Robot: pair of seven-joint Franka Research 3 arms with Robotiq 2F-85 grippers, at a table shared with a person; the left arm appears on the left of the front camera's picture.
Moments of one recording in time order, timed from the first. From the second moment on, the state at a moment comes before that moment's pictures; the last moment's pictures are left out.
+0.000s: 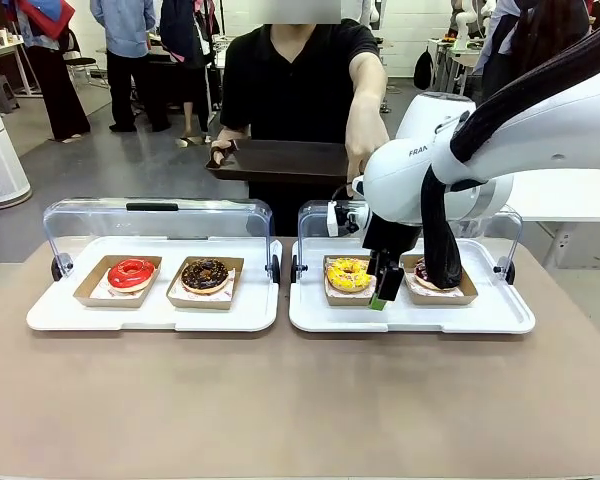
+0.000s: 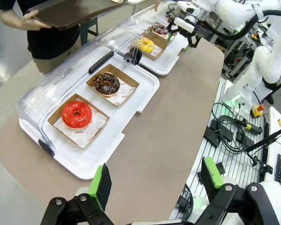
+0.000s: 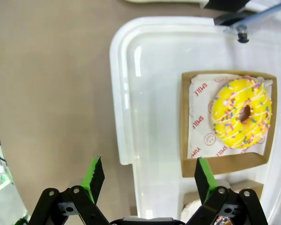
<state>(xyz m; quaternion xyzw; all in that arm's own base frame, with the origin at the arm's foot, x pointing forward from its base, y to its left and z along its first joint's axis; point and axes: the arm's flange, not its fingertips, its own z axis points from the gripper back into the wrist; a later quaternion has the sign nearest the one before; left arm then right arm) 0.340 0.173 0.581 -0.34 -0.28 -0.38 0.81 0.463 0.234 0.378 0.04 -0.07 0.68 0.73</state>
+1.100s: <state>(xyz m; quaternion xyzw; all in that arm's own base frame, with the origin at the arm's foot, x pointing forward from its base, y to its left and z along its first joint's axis) 0.340 0.173 0.581 -0.34 -0.28 -0.38 0.81 0.503 0.221 0.341 0.03 -0.06 0.68 0.73</state>
